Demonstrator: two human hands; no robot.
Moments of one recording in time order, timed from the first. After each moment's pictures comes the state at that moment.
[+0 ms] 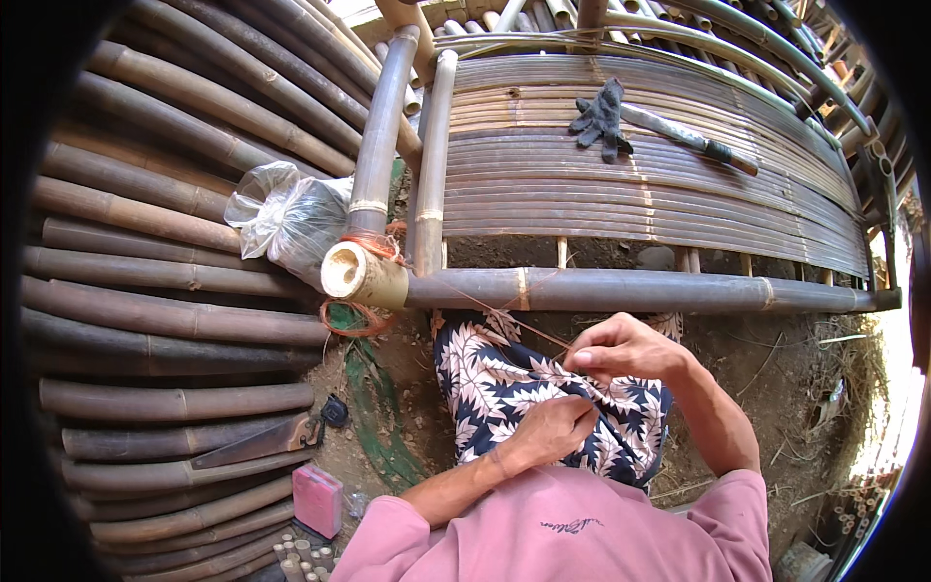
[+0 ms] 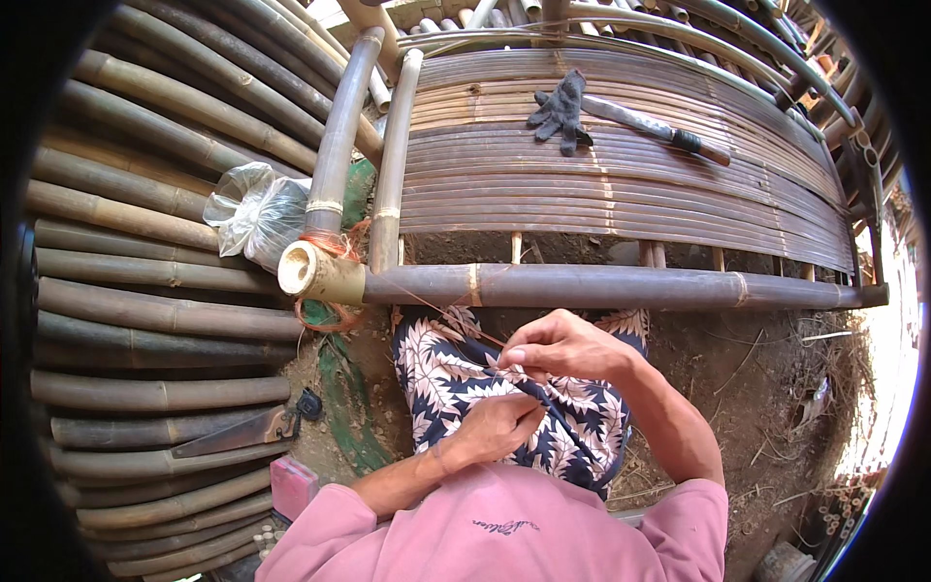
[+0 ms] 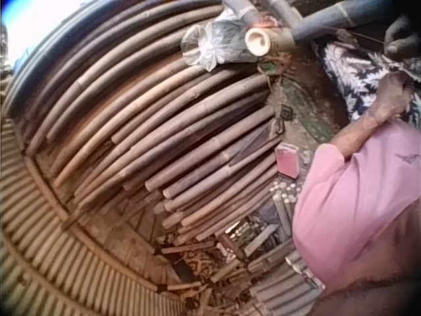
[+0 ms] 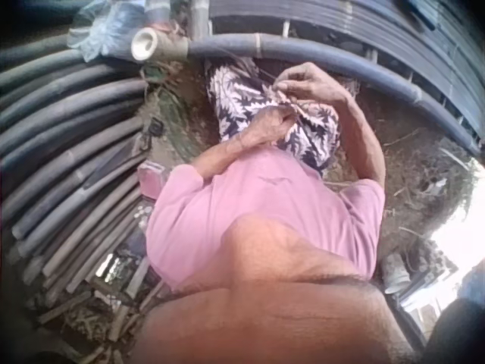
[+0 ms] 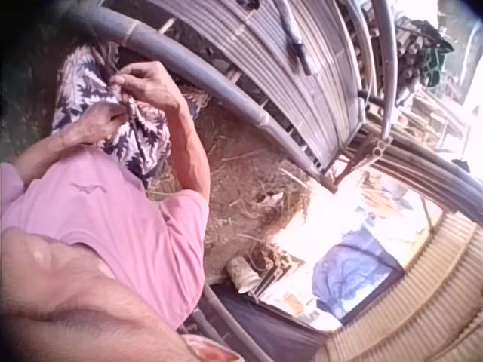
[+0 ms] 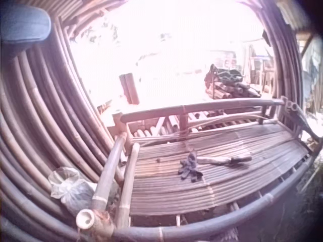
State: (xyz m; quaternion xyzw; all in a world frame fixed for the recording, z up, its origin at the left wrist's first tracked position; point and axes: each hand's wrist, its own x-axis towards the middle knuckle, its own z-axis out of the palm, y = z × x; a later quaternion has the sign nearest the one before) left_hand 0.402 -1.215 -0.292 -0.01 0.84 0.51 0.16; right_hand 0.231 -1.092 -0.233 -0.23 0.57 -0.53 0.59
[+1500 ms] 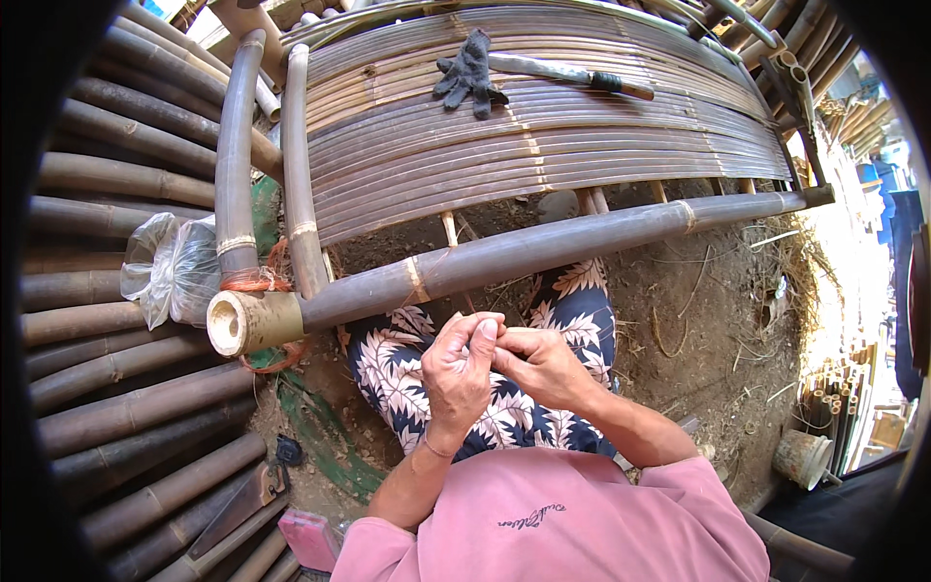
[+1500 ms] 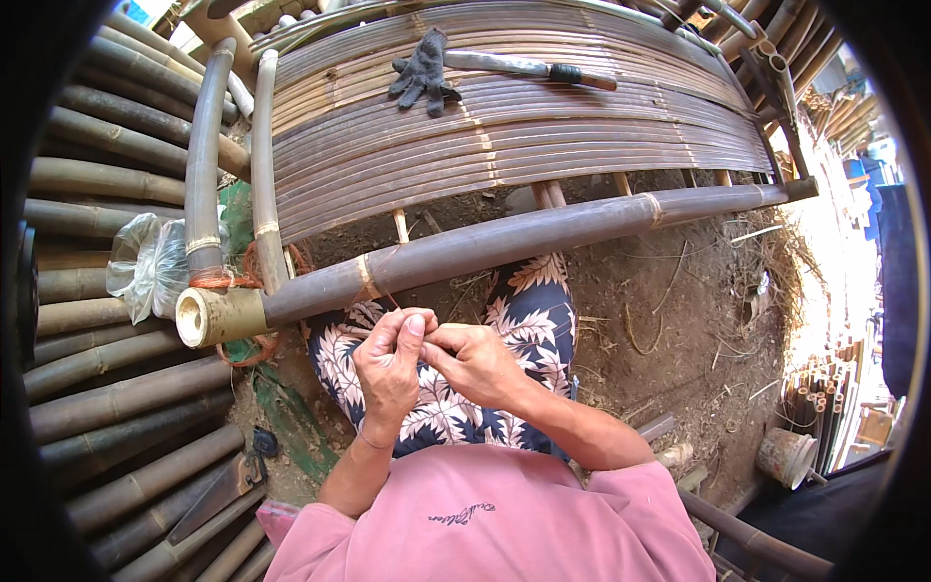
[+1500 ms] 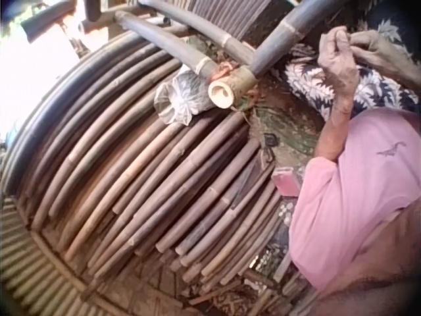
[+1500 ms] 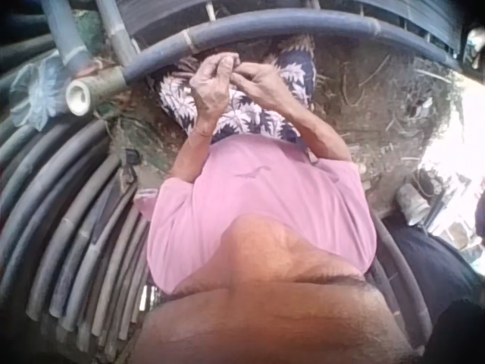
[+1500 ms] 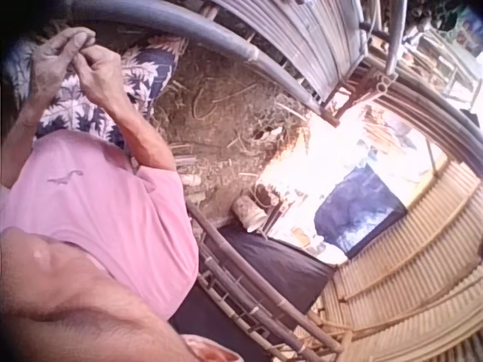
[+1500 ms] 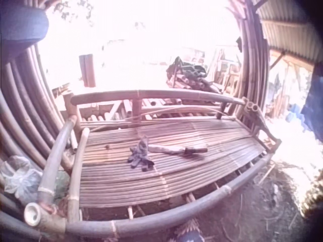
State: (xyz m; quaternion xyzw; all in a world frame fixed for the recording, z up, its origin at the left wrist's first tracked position) left_hand 0.349 -1.231 -0.277 -0.14 0.68 0.72 -0.07; right_hand 0.312 -1.096 -0.264 -0.13 0.76 -0.57 0.27
